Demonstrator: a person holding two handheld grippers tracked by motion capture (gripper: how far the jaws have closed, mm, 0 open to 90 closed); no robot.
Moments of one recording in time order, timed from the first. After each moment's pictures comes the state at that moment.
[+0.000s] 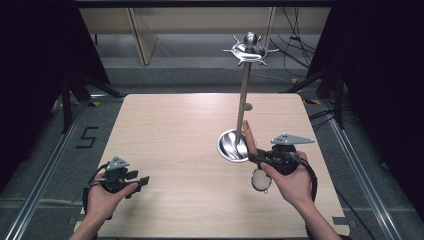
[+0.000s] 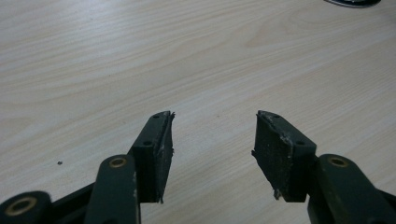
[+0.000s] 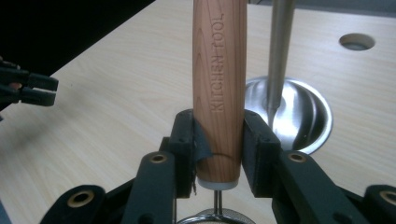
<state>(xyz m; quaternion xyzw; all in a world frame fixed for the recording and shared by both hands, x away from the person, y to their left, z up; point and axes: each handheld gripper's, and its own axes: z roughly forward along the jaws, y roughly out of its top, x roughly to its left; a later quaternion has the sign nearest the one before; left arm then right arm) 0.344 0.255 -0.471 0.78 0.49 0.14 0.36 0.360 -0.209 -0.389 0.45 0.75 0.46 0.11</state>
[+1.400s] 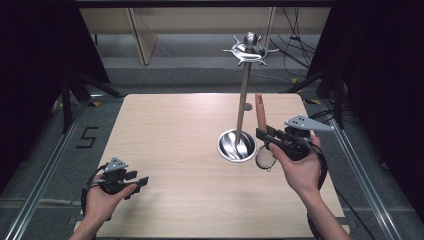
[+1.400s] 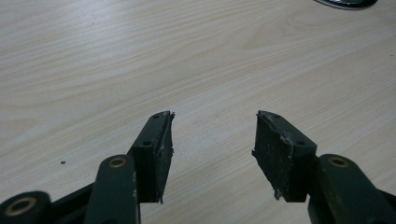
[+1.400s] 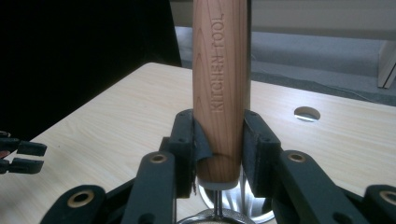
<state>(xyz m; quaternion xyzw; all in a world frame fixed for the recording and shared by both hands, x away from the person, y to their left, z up) 0.340 0.256 -0.471 0.77 0.50 0.15 0.37 0.364 -0.215 -0.335 0.45 0.70 0.52 0.19</state>
